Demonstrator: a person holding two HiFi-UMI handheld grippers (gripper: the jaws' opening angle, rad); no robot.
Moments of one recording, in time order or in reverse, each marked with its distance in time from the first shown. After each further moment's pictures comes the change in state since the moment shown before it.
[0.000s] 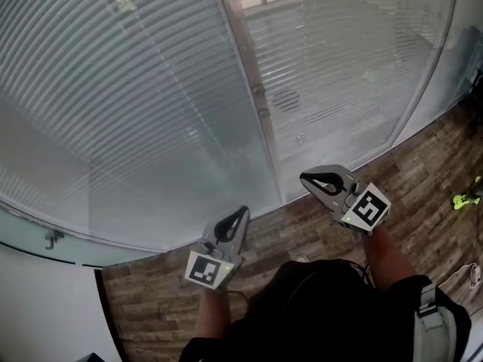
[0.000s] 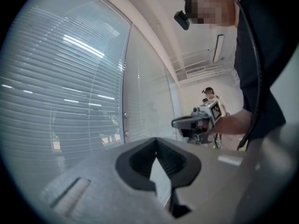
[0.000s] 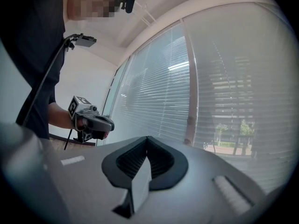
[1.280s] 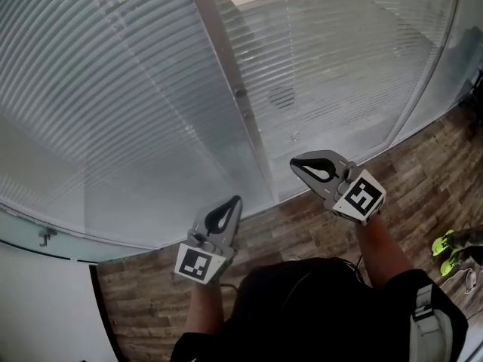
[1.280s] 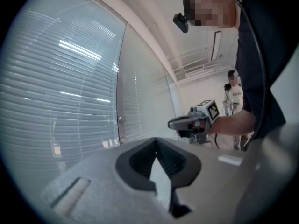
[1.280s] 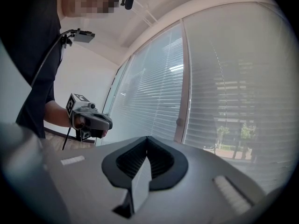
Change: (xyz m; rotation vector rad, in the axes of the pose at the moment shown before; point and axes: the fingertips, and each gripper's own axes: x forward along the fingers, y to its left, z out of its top) left arm 0.048 0.001 0.030 0.045 -0.014 0.008; right arm 0.001 -0.052 0.016 -0.016 0.009 0.016
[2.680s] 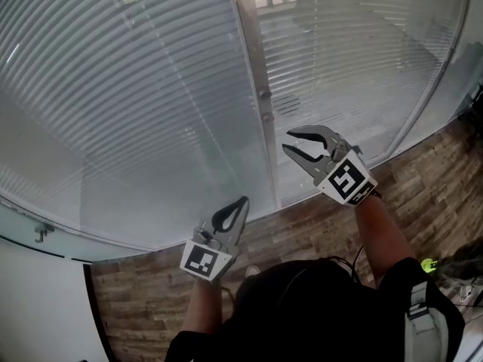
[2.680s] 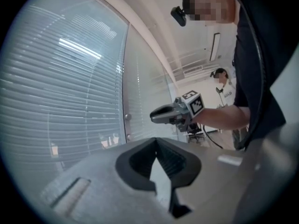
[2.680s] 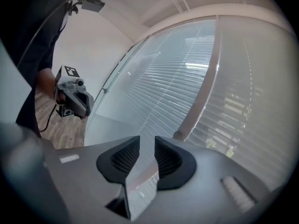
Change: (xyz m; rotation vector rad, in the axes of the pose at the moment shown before) left arm -0.019 0.028 -0.010 0.003 -0.006 -0.026; right arm 0.078 -0.025 0.013 -0.341 0.193 -0.049
